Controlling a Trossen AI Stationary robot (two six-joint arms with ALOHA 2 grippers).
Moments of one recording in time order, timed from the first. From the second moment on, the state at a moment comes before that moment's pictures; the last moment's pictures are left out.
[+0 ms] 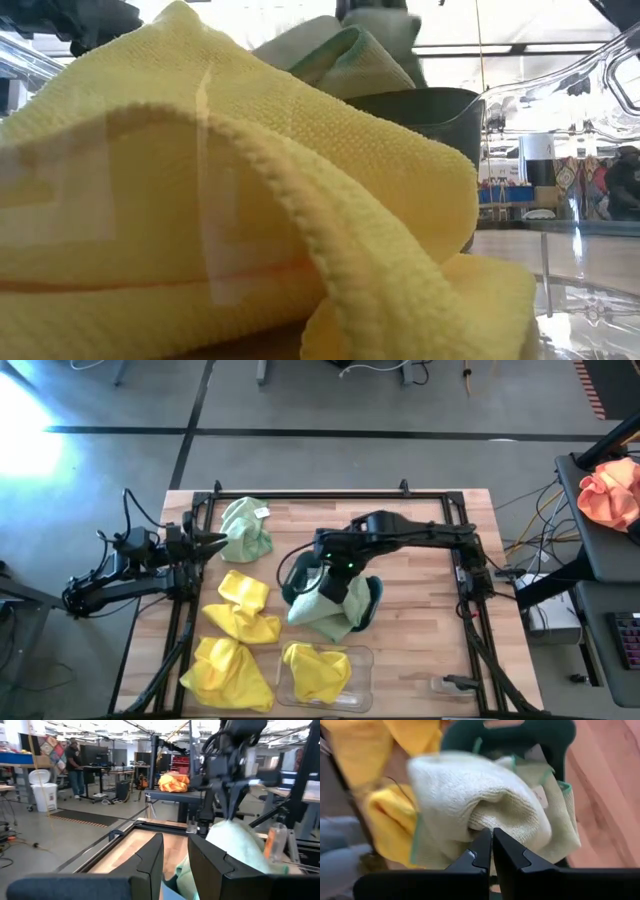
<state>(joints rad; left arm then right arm) 0.25 0.07 0.46 -0.32 0.01 -0.05 0.05 2.05 2.35 -1.48 -0.07 0.54</state>
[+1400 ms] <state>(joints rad) 0.25 0.06 0.47 -0.41 0.10 -0.06 -0.03 2.05 2.36 -1.21 0.26 0.35</state>
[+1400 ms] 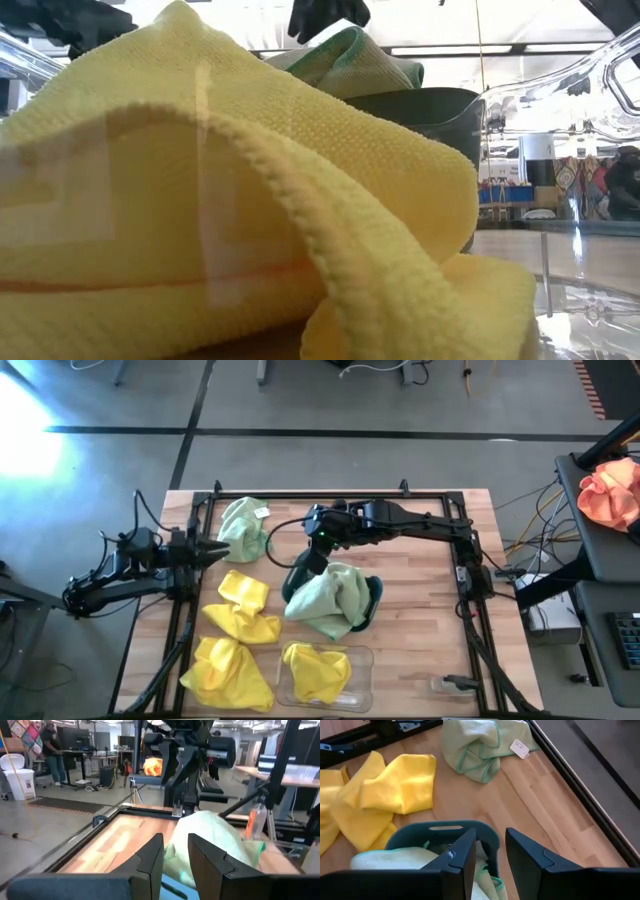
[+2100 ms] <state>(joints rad) 0.25 0.27 0.66 -0.37 -0.03 -0.03 -0.18 2.05 2.36 -1.31 0.26 -0.07</state>
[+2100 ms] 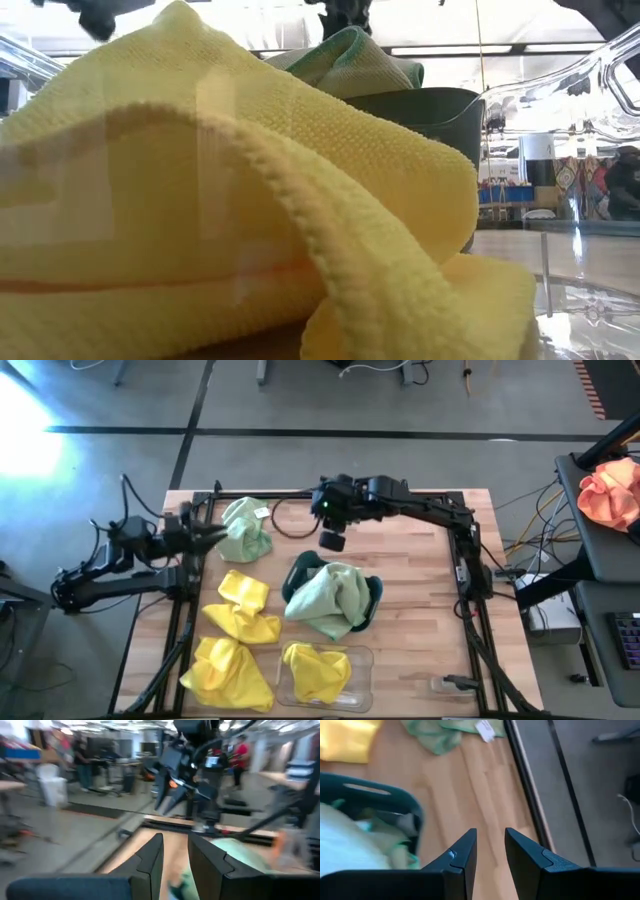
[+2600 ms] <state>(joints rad) 0.25 0.65 1.20 -0.73 -0.74 0.11 -0.31 2.05 2.36 -1.35 0.26 -0.16</state>
